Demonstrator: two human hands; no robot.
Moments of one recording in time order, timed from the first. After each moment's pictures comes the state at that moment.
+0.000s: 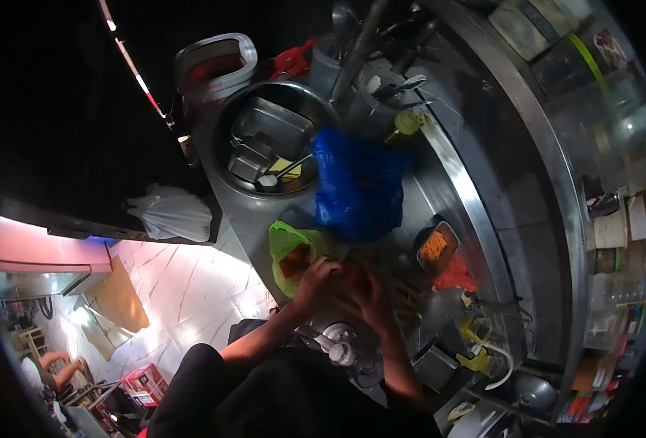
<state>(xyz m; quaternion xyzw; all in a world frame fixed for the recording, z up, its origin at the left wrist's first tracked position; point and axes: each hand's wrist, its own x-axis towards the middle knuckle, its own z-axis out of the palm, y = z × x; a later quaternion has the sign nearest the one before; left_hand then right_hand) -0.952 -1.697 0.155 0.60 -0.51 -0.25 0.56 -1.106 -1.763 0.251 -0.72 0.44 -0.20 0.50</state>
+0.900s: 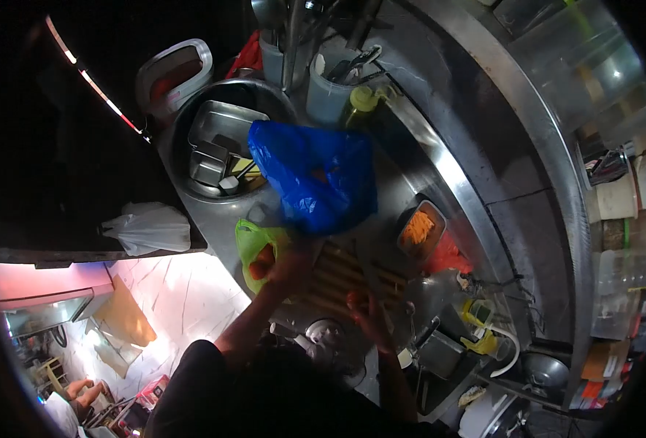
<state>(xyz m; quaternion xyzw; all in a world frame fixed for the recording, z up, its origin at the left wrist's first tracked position) -0.955 -1.760 0.137 0.68 -0.67 -0.22 0.21 -1.246 -1.731 0.129 -0.54 0.55 -0.18 0.61</state>
